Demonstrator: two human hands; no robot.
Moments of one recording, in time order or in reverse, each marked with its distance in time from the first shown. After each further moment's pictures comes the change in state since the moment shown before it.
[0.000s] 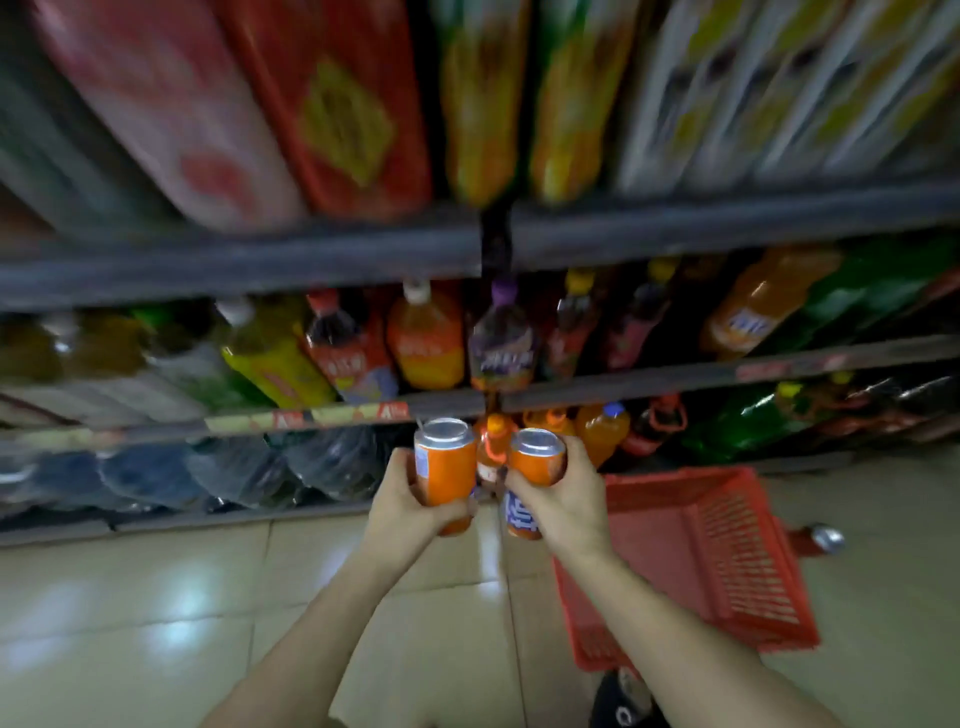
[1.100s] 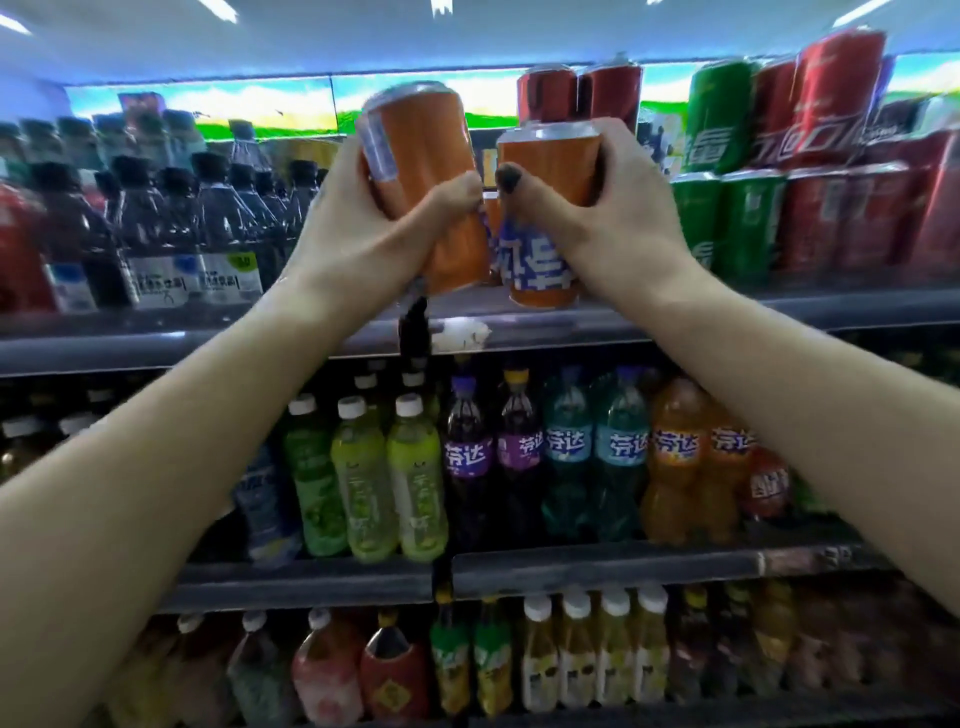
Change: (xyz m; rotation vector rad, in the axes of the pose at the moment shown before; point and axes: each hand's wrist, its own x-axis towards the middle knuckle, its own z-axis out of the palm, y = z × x) left_hand -0.341 0.791 -0.119 0.101 0.448 1.253; right_hand -0.137 -0.791 -0.401 0.083 0.244 -1.248
